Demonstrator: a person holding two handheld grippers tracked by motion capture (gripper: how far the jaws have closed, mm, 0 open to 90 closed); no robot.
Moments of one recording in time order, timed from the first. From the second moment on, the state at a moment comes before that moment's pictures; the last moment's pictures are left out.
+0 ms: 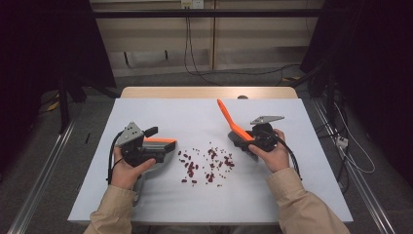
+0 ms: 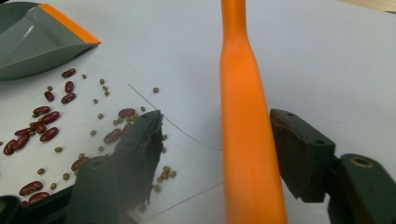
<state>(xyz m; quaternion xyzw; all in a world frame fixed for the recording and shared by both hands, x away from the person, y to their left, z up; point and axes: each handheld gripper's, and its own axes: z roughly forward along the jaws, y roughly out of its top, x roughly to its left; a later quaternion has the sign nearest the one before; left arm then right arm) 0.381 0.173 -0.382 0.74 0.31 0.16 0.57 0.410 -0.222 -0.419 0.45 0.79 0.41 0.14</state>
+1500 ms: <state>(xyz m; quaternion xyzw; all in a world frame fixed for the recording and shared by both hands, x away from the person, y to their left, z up) 0.381 0.176 -0.381 0.74 0.31 0.16 0.57 0.415 -0.195 -0.419 0.44 0.80 0.37 0.18</state>
